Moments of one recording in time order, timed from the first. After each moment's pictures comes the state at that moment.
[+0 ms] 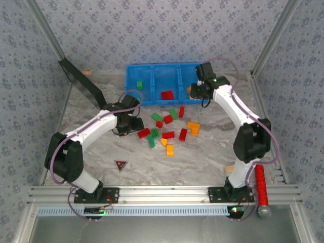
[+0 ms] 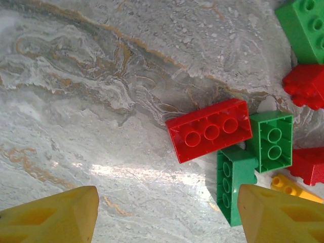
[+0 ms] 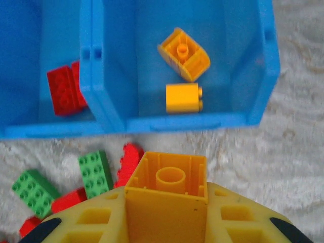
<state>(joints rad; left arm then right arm) -0.52 1.54 1.13 -0.85 0.00 -0.78 0.32 1.82 1.68 -0.81 0.08 0.32</state>
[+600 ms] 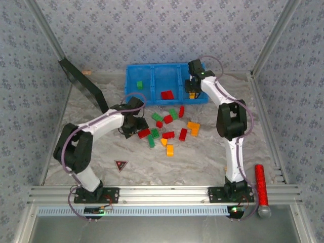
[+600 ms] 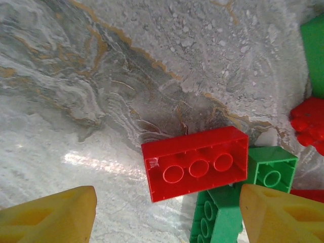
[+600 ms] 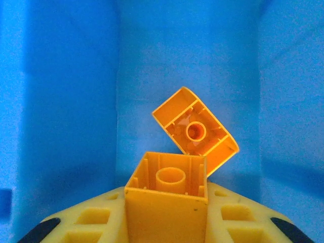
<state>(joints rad) -0.54 1.69 1.14 -0.74 0.03 -0.94 0.29 2.27 2.03 -0.77 0.09 0.21</state>
